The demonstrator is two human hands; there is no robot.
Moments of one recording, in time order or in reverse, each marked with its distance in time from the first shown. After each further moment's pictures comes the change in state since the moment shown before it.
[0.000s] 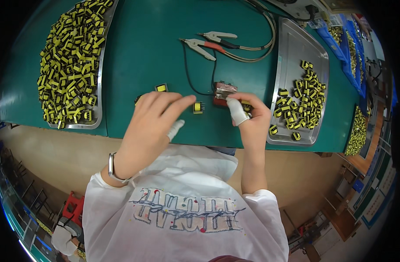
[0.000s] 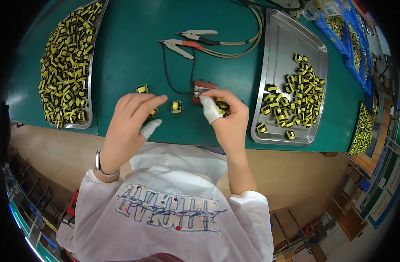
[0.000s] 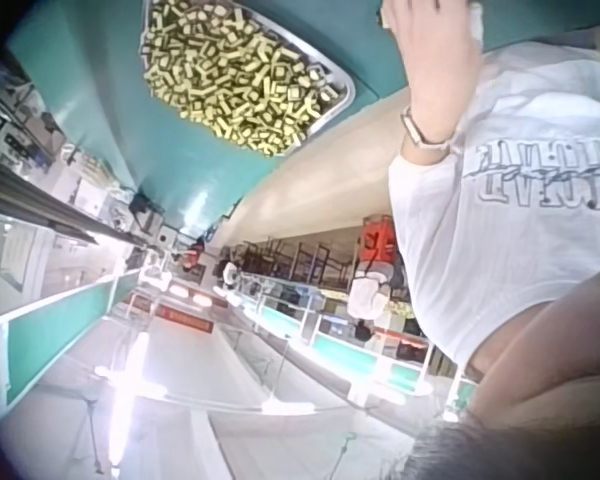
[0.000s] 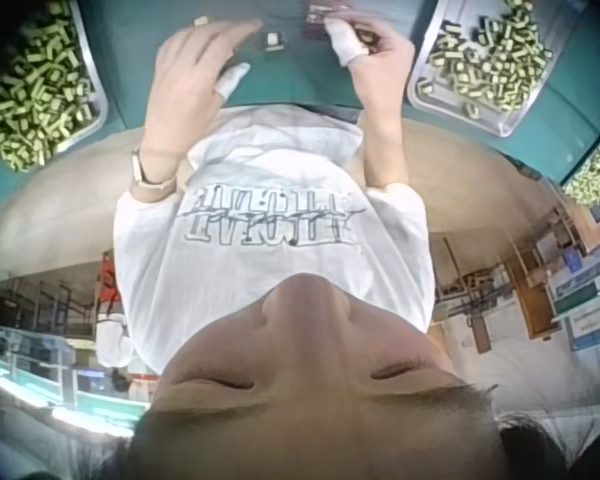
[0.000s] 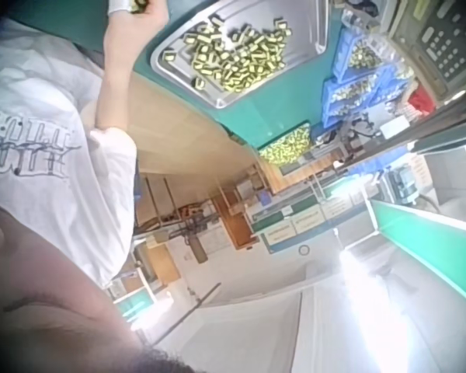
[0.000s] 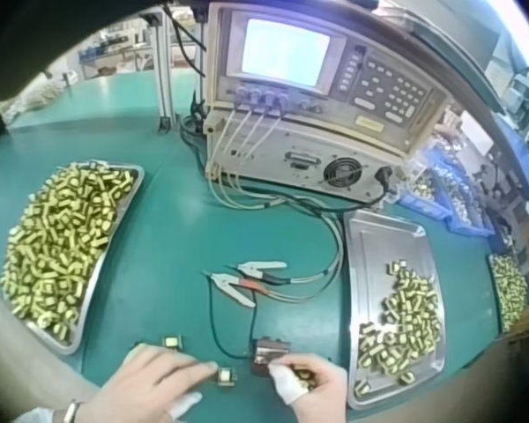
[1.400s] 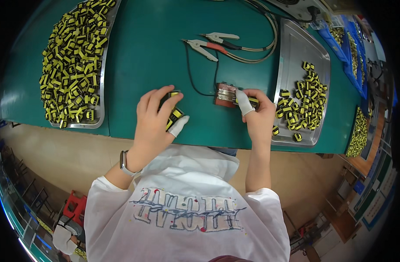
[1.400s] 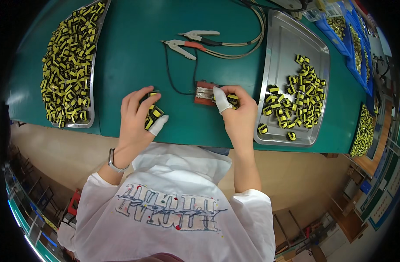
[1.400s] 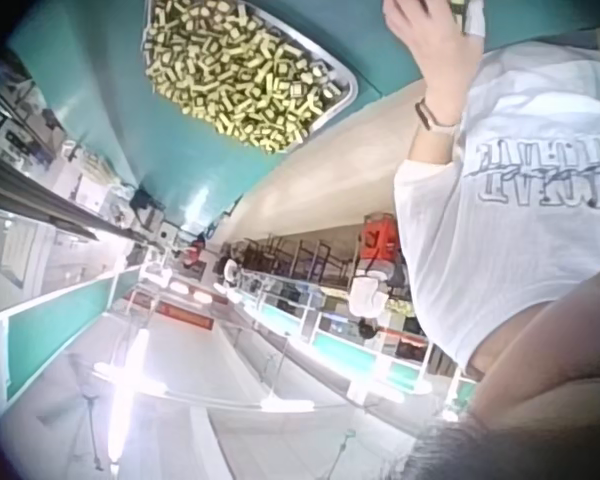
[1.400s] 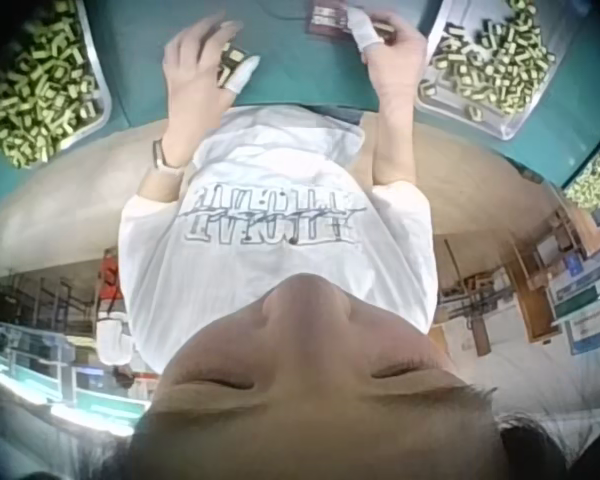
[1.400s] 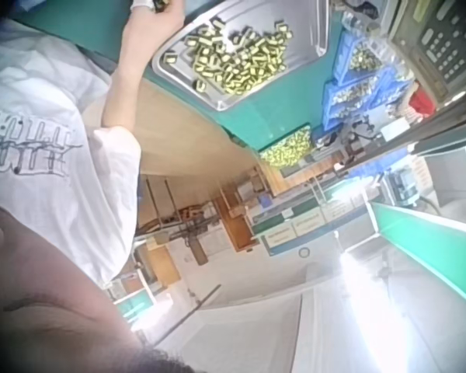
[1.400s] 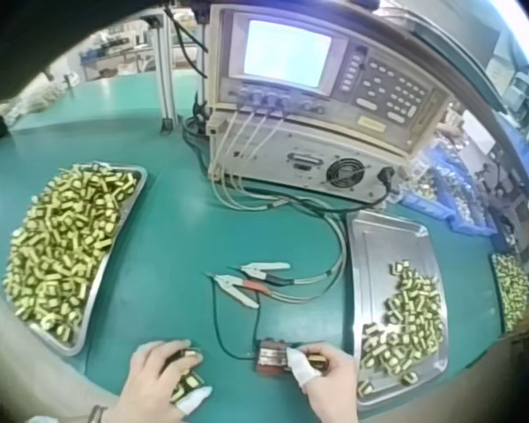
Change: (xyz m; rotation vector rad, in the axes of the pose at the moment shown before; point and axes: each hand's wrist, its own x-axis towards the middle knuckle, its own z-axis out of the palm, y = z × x) left_hand -0.020 -0.023 0.043 0.072 0.211 -0.192; right_hand 0.016 0.007 -0.011 -0.137 0.082 0.138
